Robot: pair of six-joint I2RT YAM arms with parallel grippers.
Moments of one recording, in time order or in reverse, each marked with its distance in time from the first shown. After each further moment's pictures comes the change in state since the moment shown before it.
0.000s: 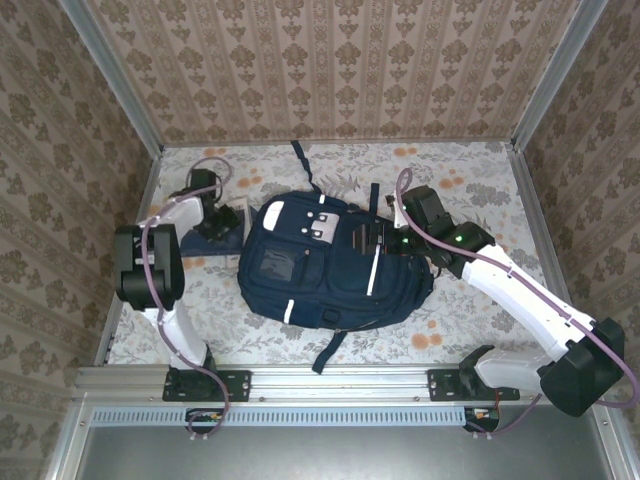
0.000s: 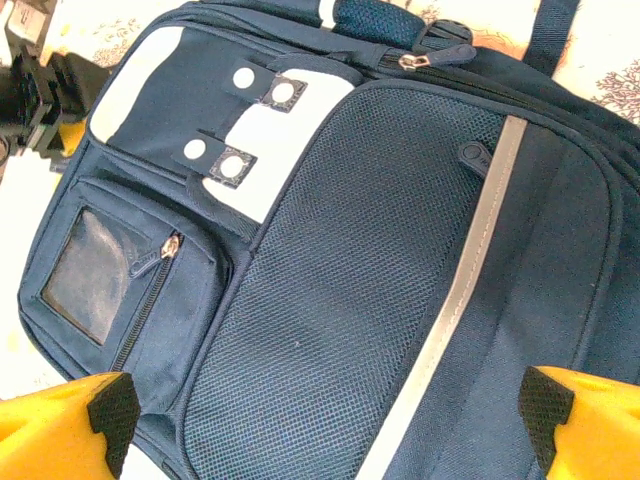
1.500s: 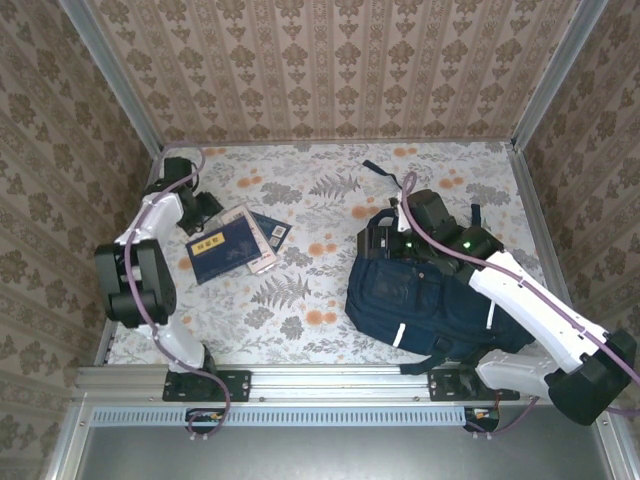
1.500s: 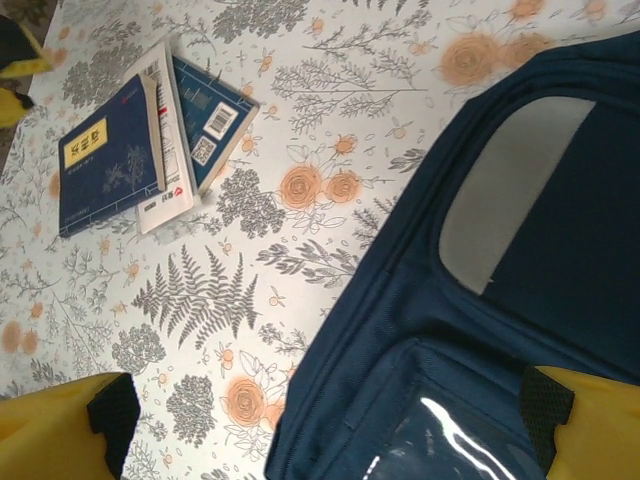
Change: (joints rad) left arm 0.124 -0.065 0.094 -0.090 -0.050 0.008; right arm 0.054 -0.048 0.017 -0.059 0.054 0.028
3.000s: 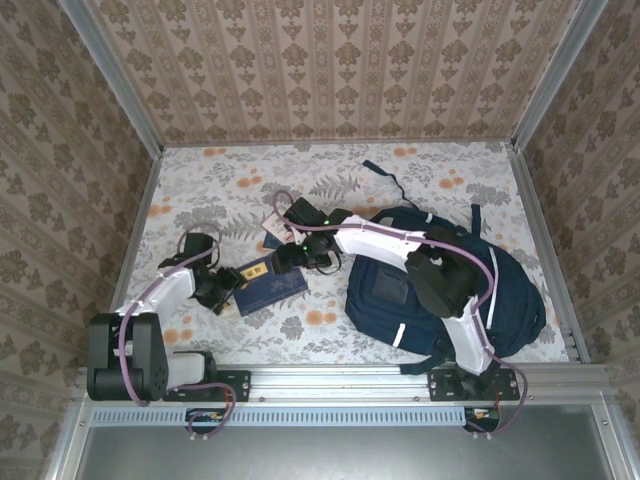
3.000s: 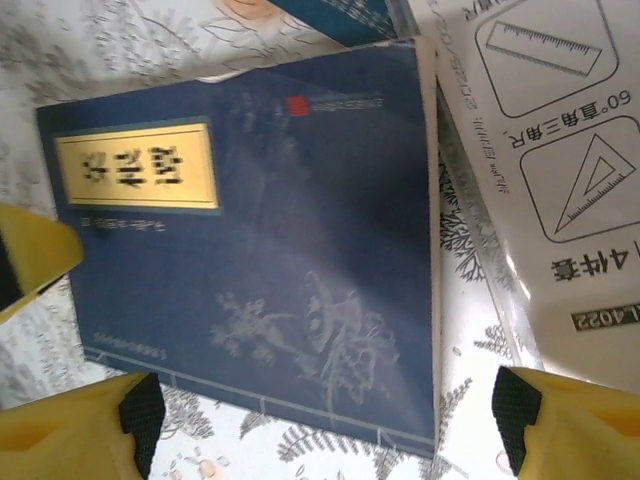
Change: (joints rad) left arm -0.120 -0.501 -0.718 0.047 0.197 -0.243; right arm 0.225 0.948 0.537 0.076 -0.185 0.042
